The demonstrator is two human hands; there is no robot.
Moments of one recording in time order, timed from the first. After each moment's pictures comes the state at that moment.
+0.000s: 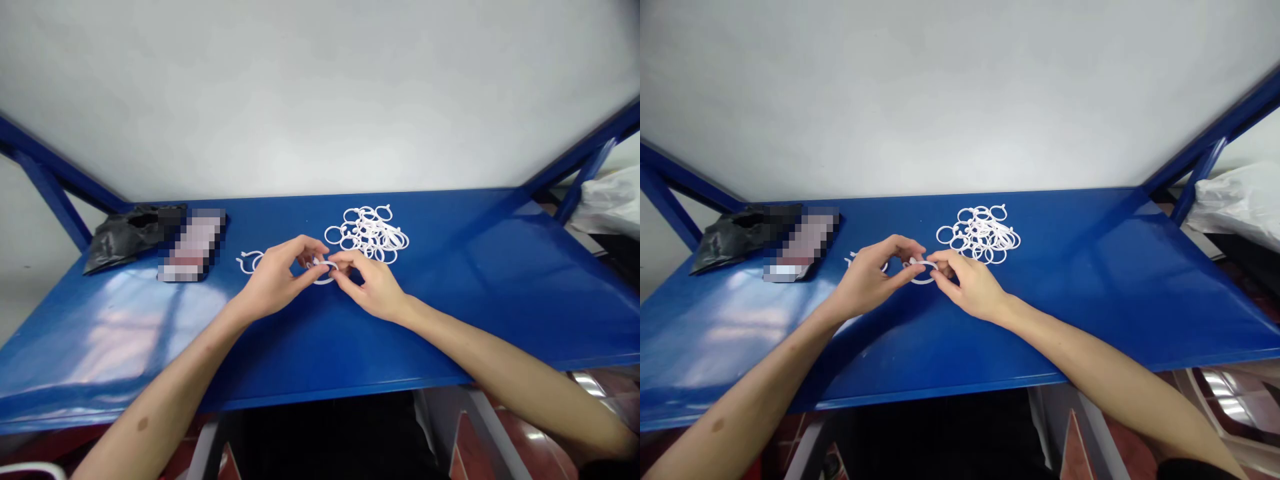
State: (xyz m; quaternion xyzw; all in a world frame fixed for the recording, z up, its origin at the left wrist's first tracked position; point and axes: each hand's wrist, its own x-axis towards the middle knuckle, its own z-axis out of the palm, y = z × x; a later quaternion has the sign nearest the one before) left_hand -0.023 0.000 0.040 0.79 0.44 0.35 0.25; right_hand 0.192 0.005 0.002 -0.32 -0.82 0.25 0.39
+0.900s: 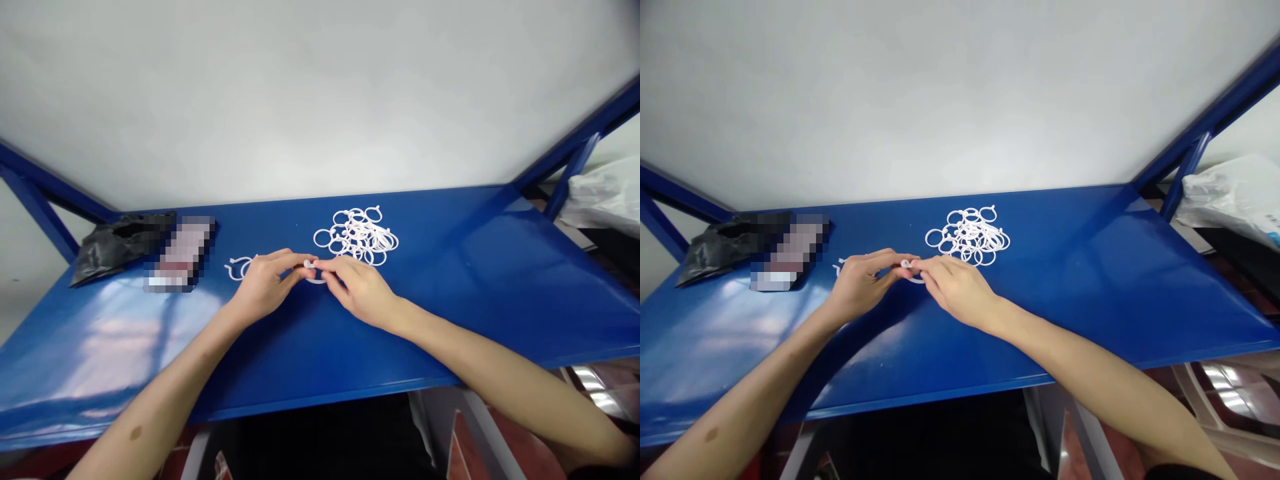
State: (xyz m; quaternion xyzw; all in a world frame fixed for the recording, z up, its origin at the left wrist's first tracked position) left_hand -0.028 0.006 0.023 0.81 0.46 0.30 0.19; right_hand 0.190 0.005 0.002 -0.29 -0.86 0.10 0.41
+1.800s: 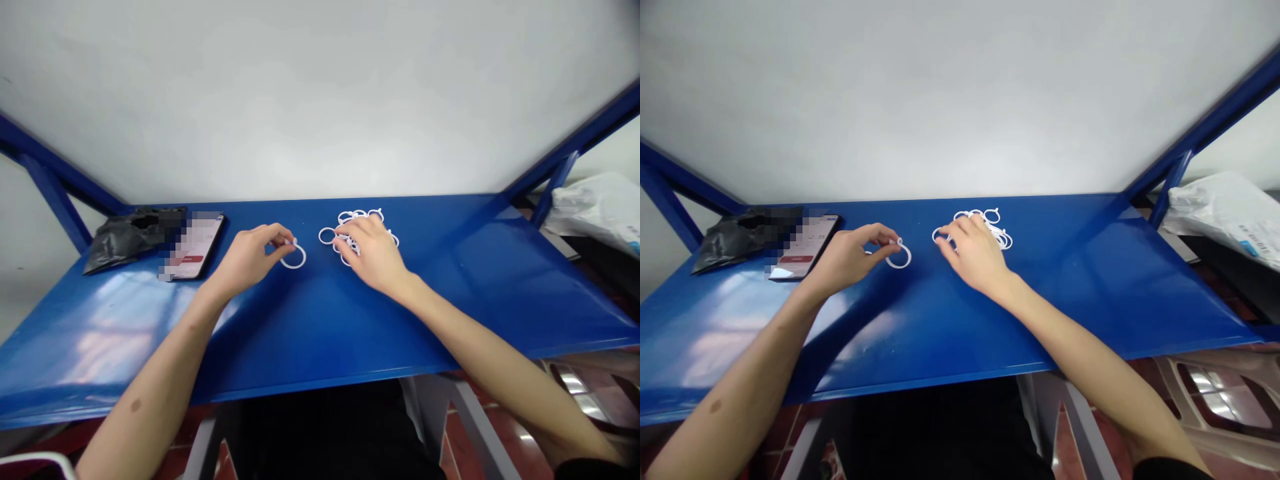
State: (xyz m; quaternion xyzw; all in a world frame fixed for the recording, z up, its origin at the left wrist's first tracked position) left_hand -0.062 0.025 0.042 0.78 0.54 0.26 0.15; right_hand 0.198 0.036 0.034 -0.42 -0.85 0.00 0.33
